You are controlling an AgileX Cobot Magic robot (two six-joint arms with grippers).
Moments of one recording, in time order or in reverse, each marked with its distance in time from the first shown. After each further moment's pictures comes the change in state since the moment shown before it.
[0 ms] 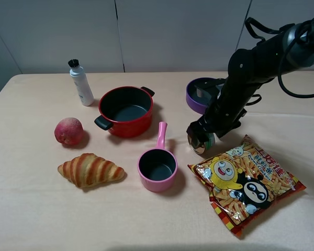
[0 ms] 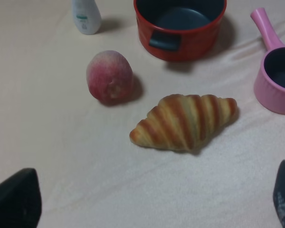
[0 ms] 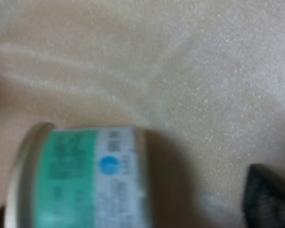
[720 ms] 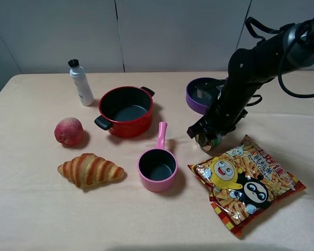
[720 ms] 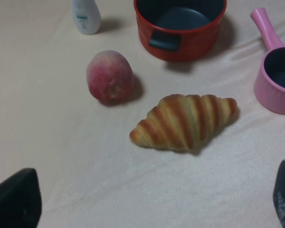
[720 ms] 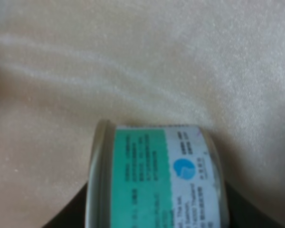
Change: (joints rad) left arm 0.000 0.000 0.000 0.000 0.000 0.000; right arm 0.000 -0.001 0.000 0.001 0.022 0.010
